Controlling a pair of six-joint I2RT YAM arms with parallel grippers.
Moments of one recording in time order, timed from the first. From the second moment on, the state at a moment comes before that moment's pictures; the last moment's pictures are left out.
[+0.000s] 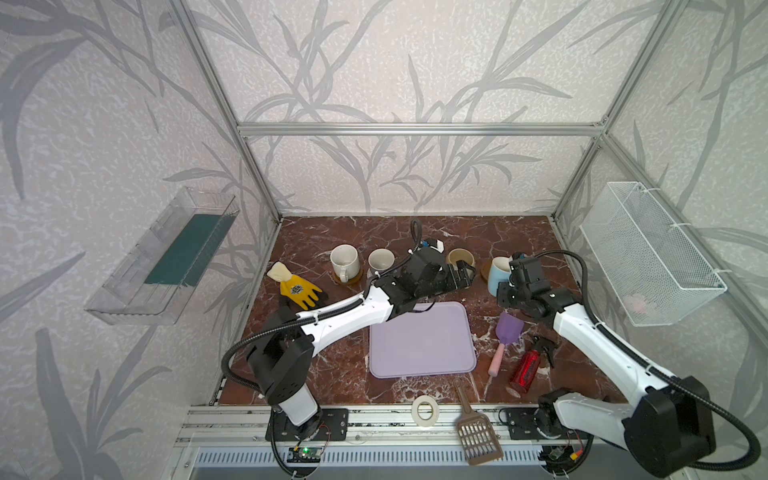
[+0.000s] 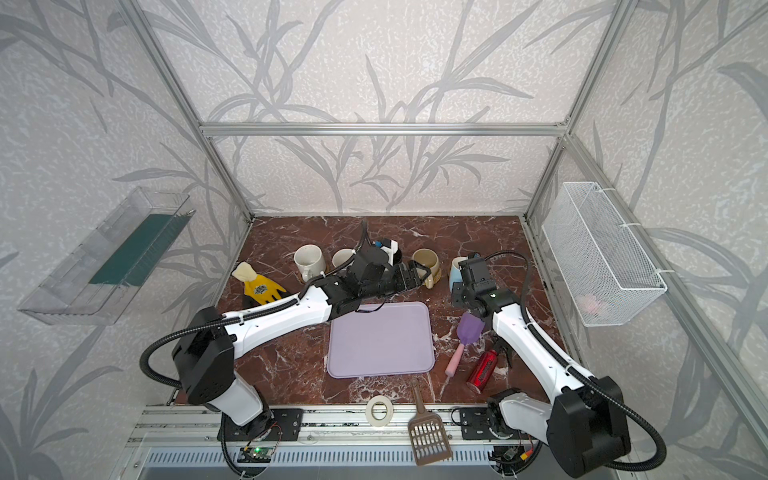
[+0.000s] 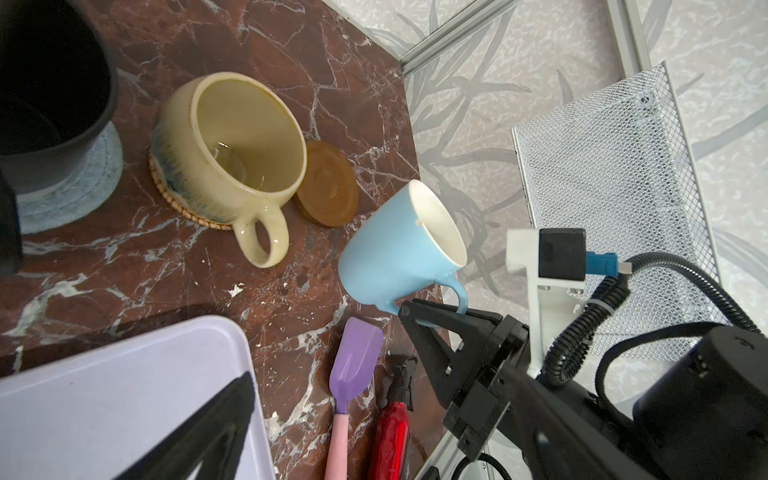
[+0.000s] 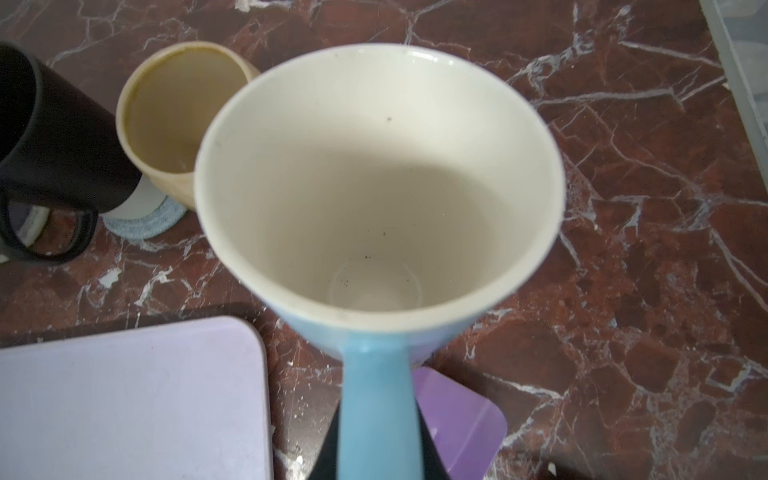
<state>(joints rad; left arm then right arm) -0.85 1.68 1.28 -0.07 0.11 -0.99 0.28 1.23 0.87 -0.55 0.16 0.35</state>
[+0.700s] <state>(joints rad) -0.81 1.83 1.44 -0.18 0.17 -0.94 0.12 1.73 1.18 -0.42 0.10 0.22</state>
